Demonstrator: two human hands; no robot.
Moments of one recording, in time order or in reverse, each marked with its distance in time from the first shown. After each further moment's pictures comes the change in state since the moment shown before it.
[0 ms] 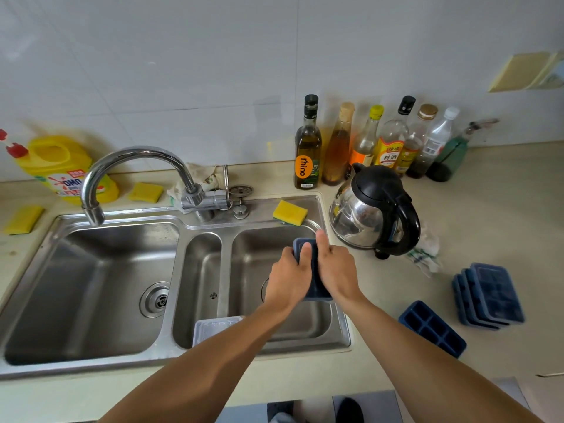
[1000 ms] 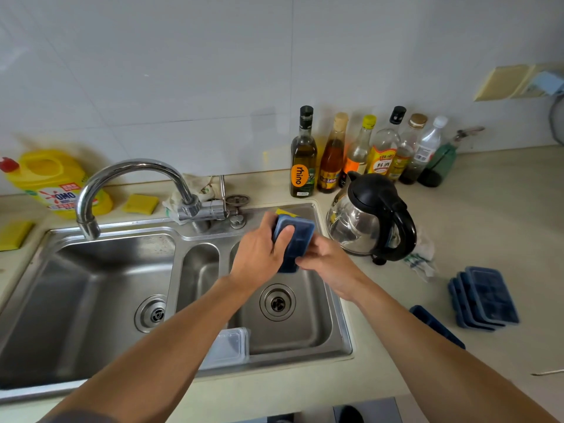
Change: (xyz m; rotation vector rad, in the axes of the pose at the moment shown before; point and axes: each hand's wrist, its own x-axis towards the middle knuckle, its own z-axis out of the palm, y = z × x) left_hand 0.033 0.016 -0.078 0.159 0.147 0.669; right_hand -0.008 -0.040 -0.028 0.401 -0.486 -0.146
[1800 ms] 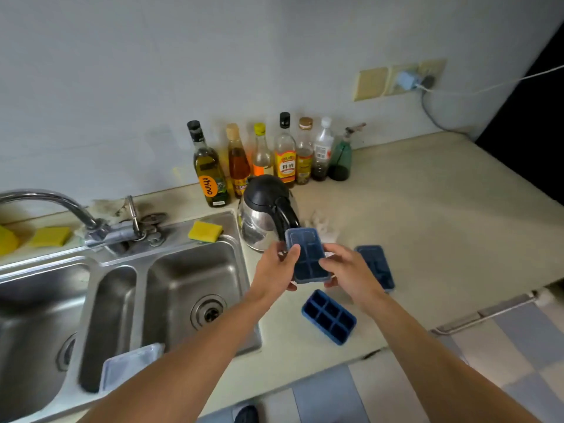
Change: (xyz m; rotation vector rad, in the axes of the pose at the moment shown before) left_hand -0.027 0.168 0.176 -0.457 -0.300 -0.506; right_hand -0.128 0.057 -0.197 -0.026 0.402 0.107
